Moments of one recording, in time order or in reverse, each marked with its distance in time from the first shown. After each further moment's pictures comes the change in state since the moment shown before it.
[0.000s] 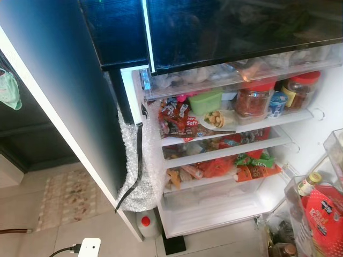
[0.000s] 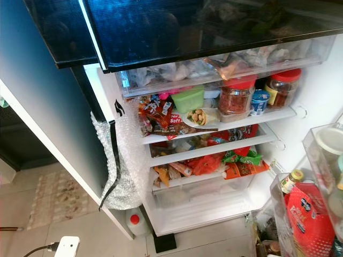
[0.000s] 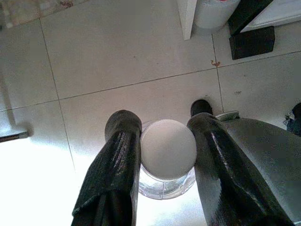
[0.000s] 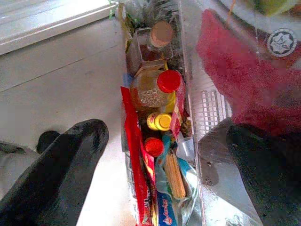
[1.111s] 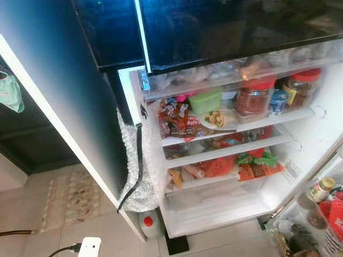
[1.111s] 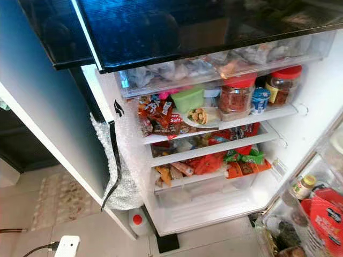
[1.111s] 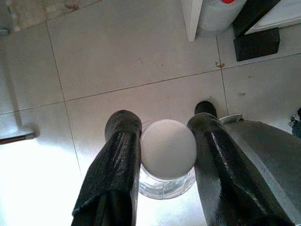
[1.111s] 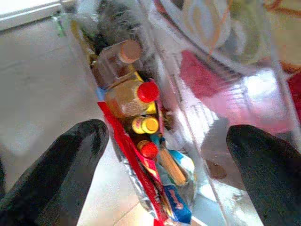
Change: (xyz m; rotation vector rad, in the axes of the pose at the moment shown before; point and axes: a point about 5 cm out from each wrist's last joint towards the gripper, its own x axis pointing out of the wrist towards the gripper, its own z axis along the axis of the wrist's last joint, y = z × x) left arm 0.000 0.000 0.002 -0.001 -0.004 0.000; right arm 0.003 -0.052 0.009 -0.044 -0.019 -0.201
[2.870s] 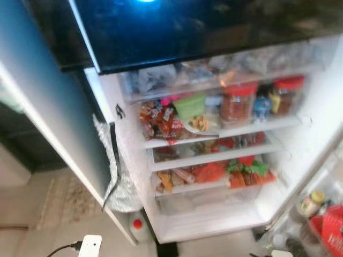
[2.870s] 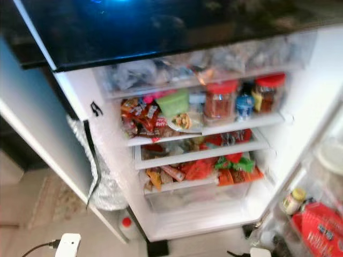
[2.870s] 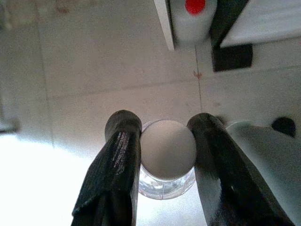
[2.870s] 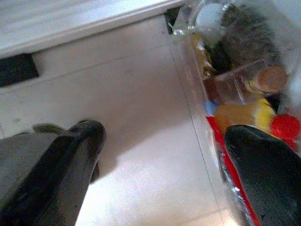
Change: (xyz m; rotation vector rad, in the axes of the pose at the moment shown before) left arm 0.001 0.001 0.005 0.005 -0.020 0.001; right arm -0.020 0.089 0.007 0.035 0.118 0.452
